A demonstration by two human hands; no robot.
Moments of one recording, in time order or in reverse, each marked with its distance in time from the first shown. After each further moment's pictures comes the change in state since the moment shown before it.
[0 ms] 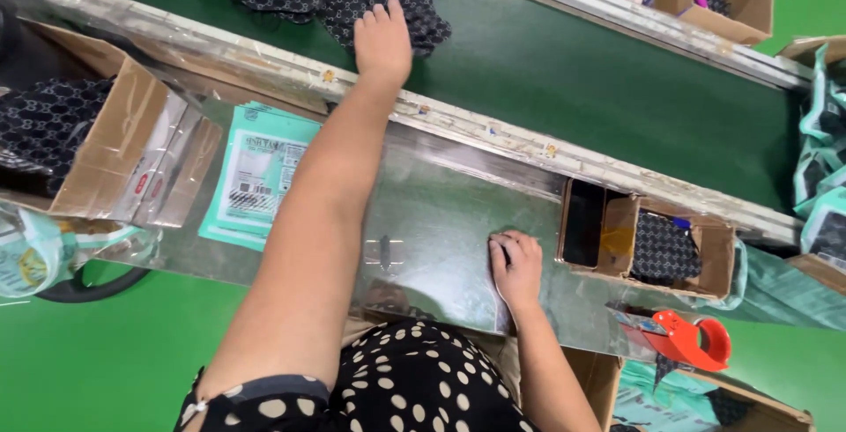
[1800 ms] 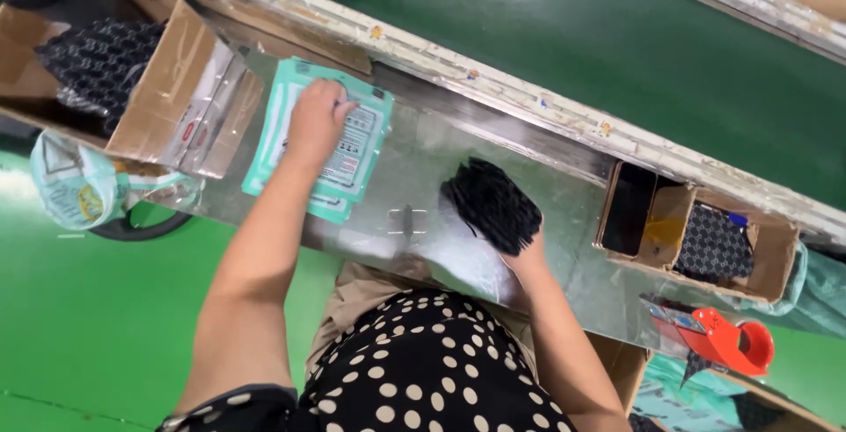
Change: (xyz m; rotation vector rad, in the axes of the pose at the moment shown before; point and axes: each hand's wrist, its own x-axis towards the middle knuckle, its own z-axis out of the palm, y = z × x) left_hand -0.202 -0.146 -0.124 -0.430 -0.054 -0.004; right_hand 0.022 -0.014 0.040 0.172 -0.191 -0.350
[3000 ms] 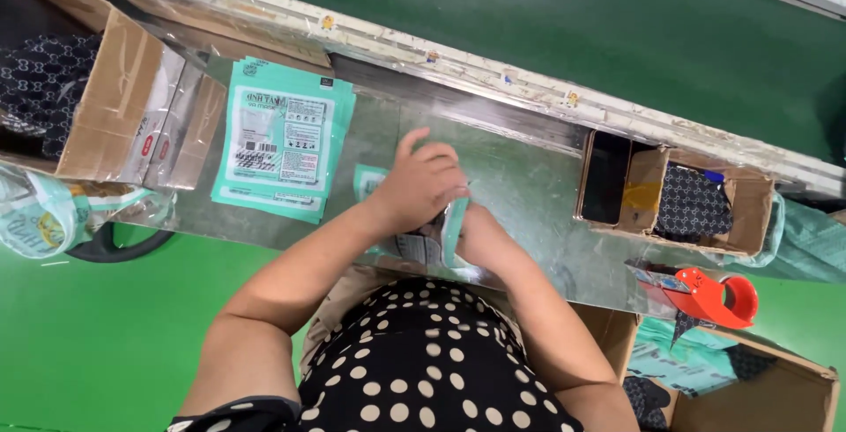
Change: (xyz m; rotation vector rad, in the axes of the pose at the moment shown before) left_hand -0.054 0.185 0.031 -0.224 -0.249 0.697; right_hand 0.049 -0.090 -0.043 0.402 -0.445 0.391
